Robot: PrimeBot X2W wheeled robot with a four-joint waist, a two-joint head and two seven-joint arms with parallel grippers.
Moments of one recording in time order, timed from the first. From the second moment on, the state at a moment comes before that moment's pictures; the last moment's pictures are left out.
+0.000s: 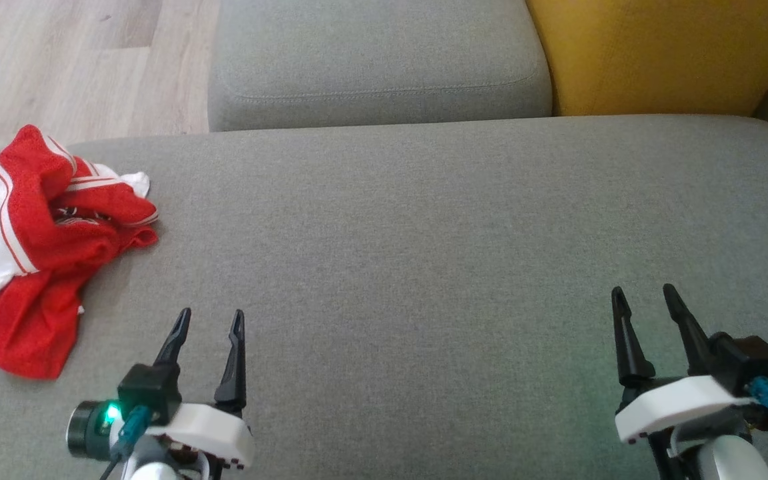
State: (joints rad) left arm 0.02 0.10 -0.20 0.23 -0.11 0.05 -0.25; right arm 0.01 -0.06 0.00 0.21 0.15 0.13 -0.12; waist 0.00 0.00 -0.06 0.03
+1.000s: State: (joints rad) left arm 0.00 0.09 -0.12 0.21 -0.11 0.02 -0.25; right arm 0.05 -0.05 0.02 0.17 0.11 0.13 -0.12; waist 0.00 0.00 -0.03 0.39
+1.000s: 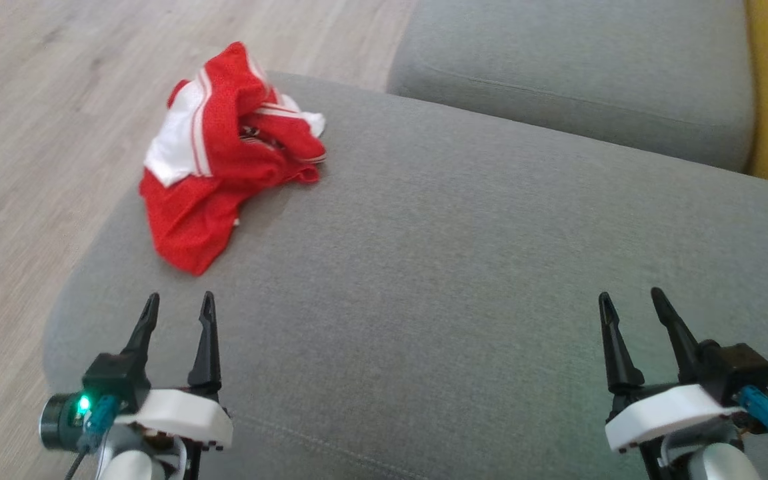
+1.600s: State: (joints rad) left arm -0.02 0.07 -0.07 0.20 -0.12 0.01 -0.25; right arm 0.04 -0.05 0.03 0.14 0.11 0.13 -0.10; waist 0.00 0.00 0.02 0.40
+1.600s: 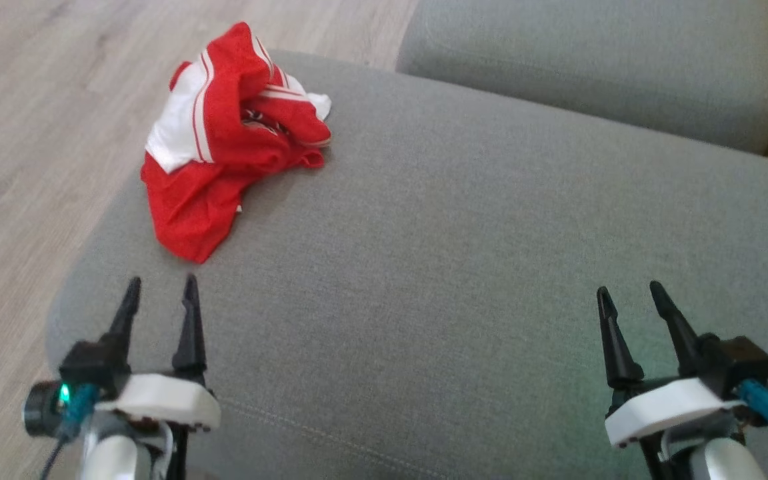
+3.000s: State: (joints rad) left arm -0.74 0.16 0.21 0.57 -0.13 -0.01 -0.26; right arm -0.22 -0.11 -0.02 -0.02 0.07 0.13 -0.03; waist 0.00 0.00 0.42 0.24
